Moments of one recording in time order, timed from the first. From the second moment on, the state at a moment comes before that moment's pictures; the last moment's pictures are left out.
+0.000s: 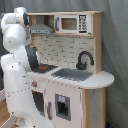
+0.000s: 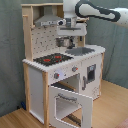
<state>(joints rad) -2.02 -0.39 2.60 -0.99 0.13 1.24 -0.55</state>
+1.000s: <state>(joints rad) -2.01 -0.21 2.60 -1.17 0.00 1.14 -0.55</state>
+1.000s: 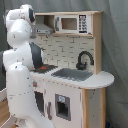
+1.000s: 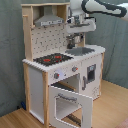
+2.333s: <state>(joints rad) -2.01 0.05 2.60 -1.54 -0.14 1.29 -0.53</state>
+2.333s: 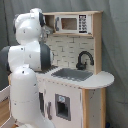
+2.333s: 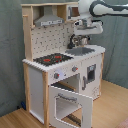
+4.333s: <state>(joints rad) -2.14 0.08 2.49 -1.85 -0.24 1.72 -0.51</state>
